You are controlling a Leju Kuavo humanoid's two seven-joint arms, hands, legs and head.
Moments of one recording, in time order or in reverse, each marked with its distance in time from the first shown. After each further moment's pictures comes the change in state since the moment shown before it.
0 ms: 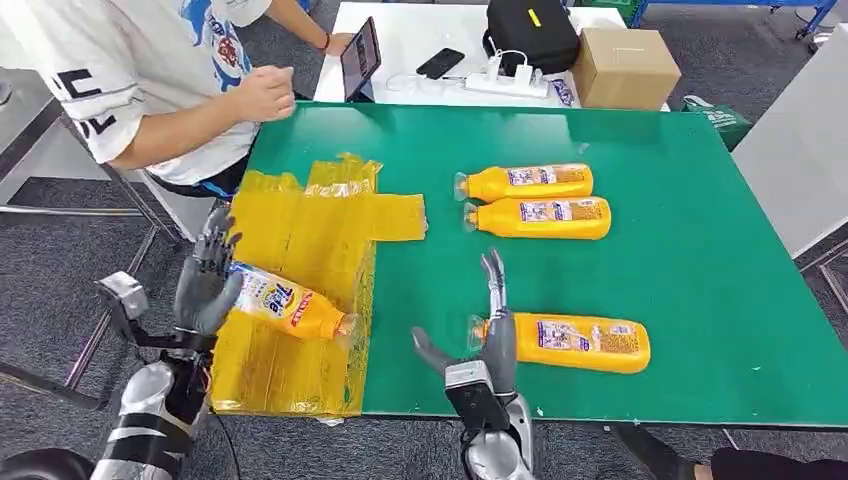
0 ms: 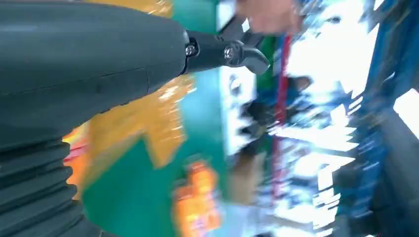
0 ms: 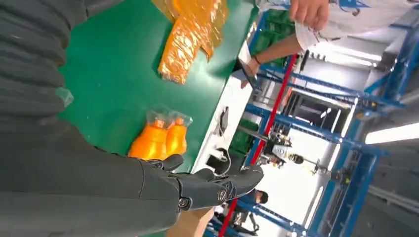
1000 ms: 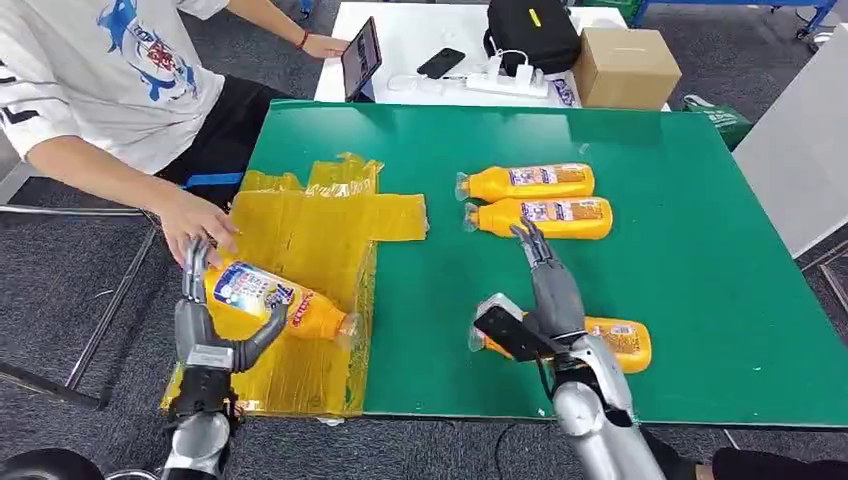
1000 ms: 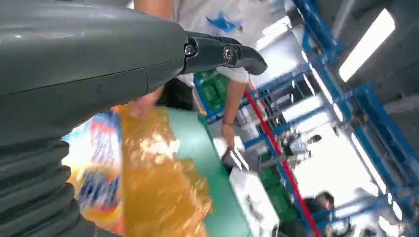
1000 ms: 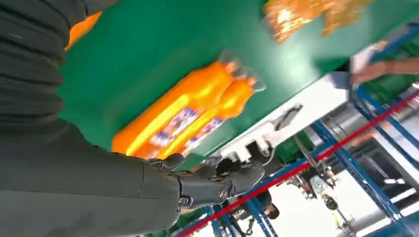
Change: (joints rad) left arm 0.233 -0.157 -0.079 -0.150 -0.665 0.721 -0.223; right arm -0.138 -0.314 -0.111 -0.165 0.386 0.401 0.480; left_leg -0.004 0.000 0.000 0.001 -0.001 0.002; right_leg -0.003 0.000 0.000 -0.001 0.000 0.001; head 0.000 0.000
